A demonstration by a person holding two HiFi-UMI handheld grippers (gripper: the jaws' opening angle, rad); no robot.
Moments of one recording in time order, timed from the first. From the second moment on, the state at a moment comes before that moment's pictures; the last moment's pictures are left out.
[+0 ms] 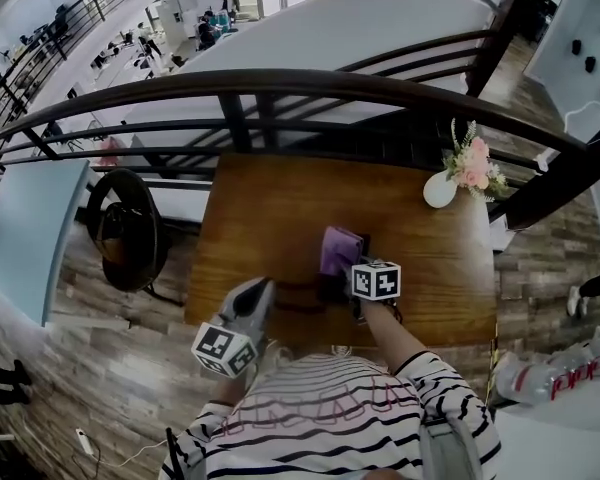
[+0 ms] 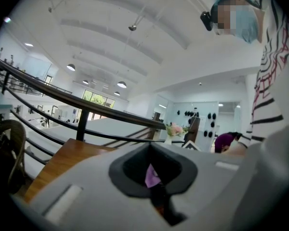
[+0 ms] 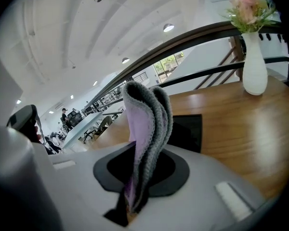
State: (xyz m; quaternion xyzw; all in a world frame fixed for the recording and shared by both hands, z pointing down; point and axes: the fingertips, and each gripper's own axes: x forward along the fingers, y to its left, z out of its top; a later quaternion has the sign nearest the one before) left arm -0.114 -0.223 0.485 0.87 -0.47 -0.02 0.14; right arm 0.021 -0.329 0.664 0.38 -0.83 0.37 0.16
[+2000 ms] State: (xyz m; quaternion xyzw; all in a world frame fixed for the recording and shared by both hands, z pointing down) left arm -0.051 -0.212 0.496 0.91 -0.39 -0.01 0.16; right arm 0.080 -0.280 0.692 0.43 -0.81 0.37 0.17
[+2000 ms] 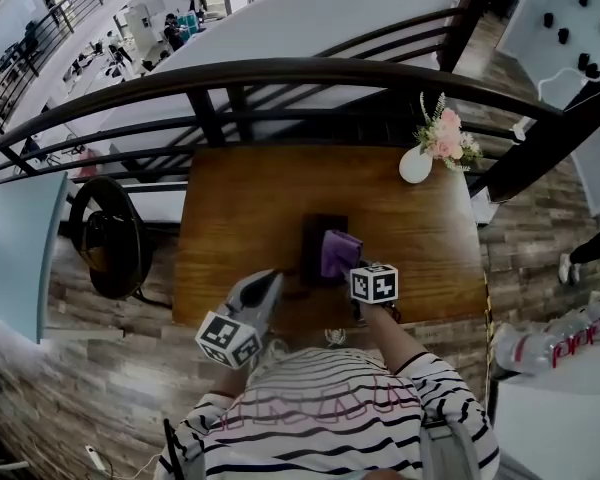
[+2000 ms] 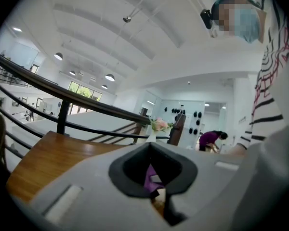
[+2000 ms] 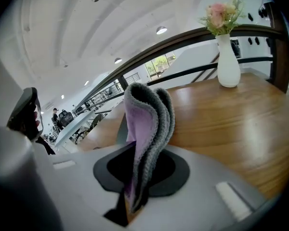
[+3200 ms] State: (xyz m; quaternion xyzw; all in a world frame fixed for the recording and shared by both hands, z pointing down) left arm -0.076 -0.201 0.498 0.90 -0.40 0.00 0.16; right arm -0.010 -0.246 0.680 0.35 -0.85 0.37 0.16
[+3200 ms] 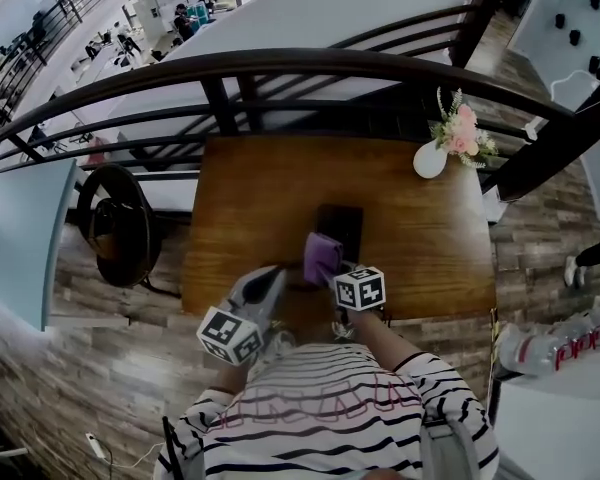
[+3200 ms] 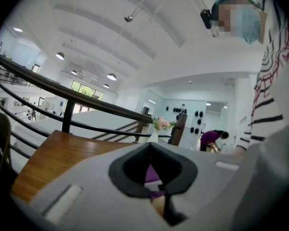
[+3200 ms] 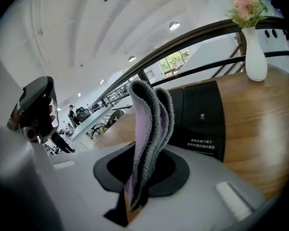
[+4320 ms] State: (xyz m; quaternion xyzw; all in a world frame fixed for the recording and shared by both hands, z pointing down) left arm -0.030 -0.210 0.503 0.93 -0.32 0.00 0.17; right arm 0.120 -0.229 0.705 0.48 -0.77 0.39 0.17
